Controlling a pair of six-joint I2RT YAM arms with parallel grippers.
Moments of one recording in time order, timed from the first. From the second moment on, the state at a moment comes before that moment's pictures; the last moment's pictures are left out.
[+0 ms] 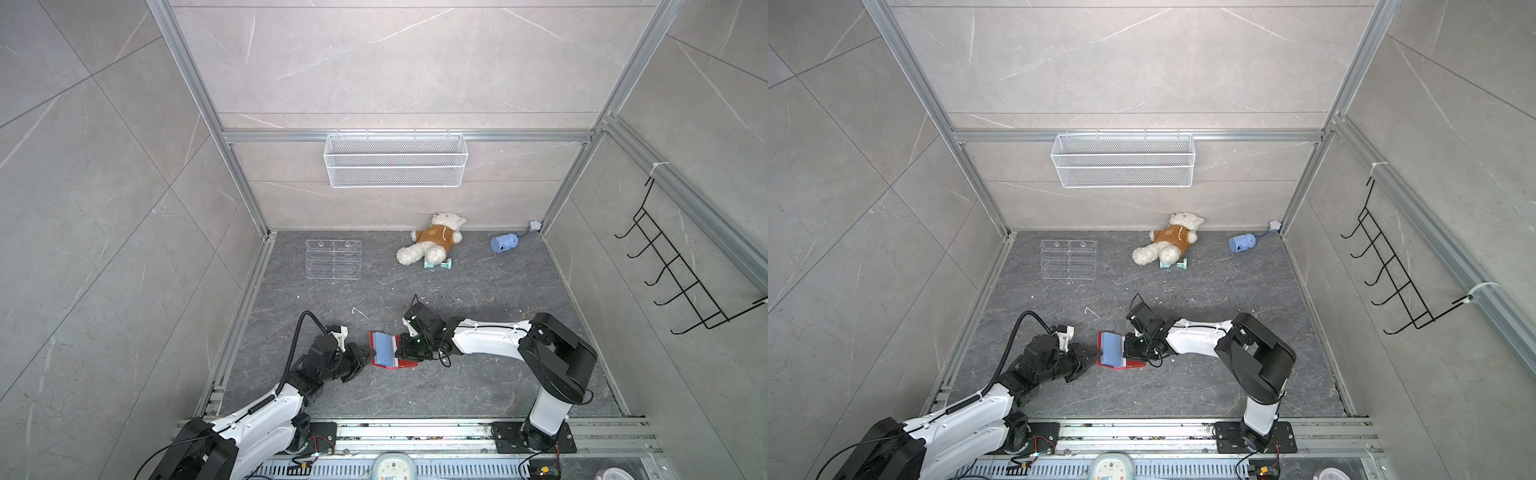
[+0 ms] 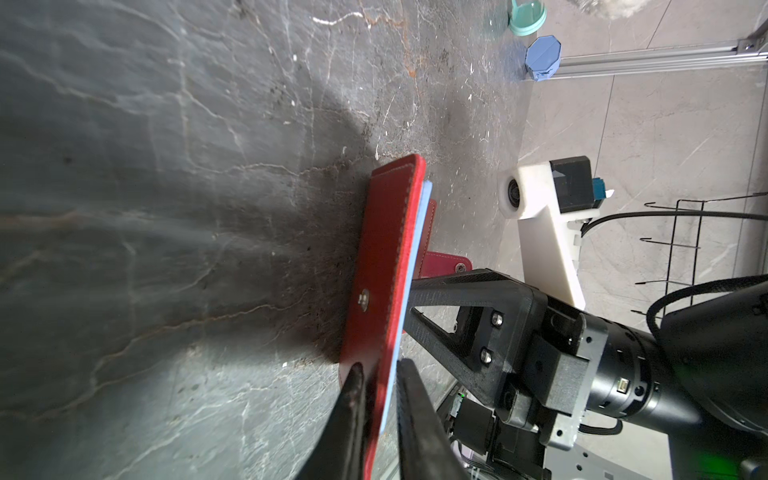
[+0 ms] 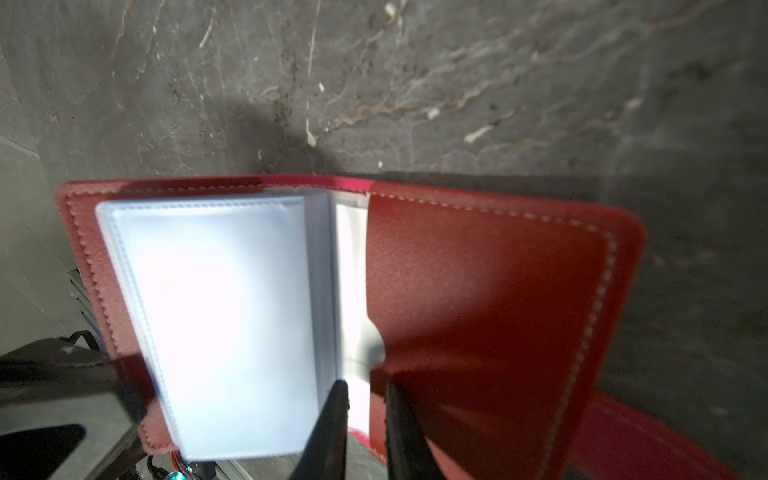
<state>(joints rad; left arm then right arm) -0.54 0.94 0.13 0.22 0.42 -1.20 0.88 1.79 0.95 -0.20 -0.30 0.88</state>
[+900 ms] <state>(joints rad) -0.54 0.91 0.13 0.19 0.42 -1.17 0.88 1.65 0.96 -0.29 -0.23 0.85</state>
